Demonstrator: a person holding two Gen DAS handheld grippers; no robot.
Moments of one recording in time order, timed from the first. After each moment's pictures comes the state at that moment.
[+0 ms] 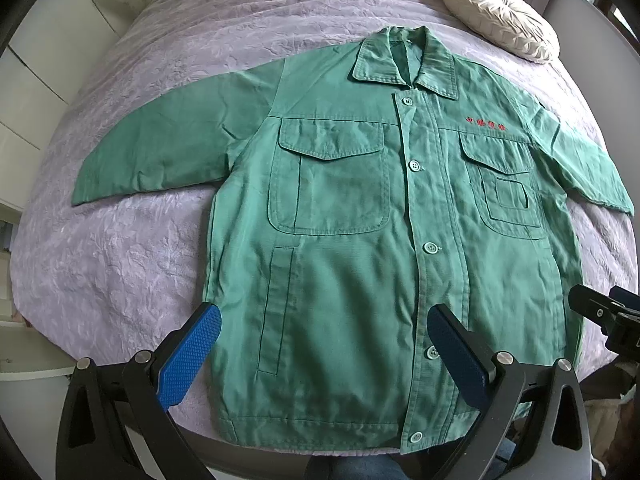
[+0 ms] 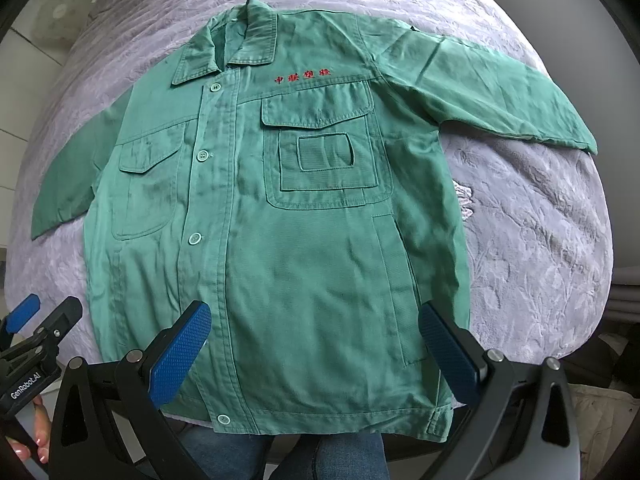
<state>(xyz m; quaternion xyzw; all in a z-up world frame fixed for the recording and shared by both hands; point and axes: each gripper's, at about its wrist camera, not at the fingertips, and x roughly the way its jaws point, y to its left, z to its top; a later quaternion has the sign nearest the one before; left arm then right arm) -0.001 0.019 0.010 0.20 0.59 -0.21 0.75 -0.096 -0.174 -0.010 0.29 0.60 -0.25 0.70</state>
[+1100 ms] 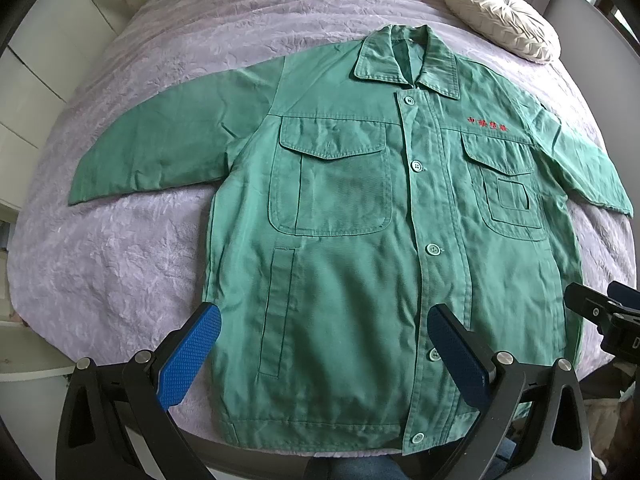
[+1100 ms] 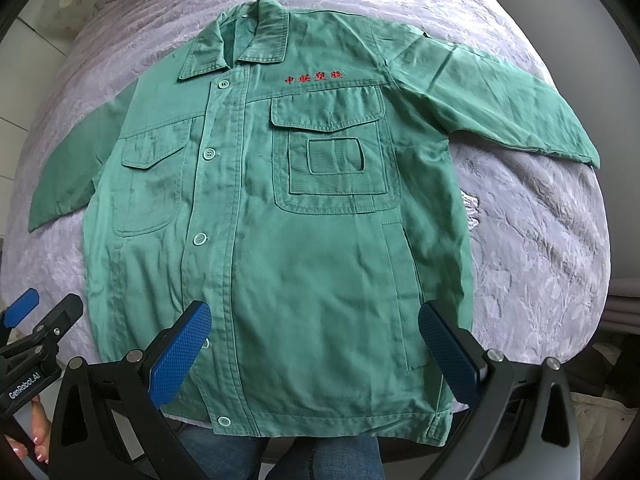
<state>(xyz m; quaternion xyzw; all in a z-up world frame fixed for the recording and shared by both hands) -0.001 0.019 0.010 0.20 0.60 -0.22 0.75 -0.084 -0.169 -0.009 0.28 0.60 -0.25 0.71</state>
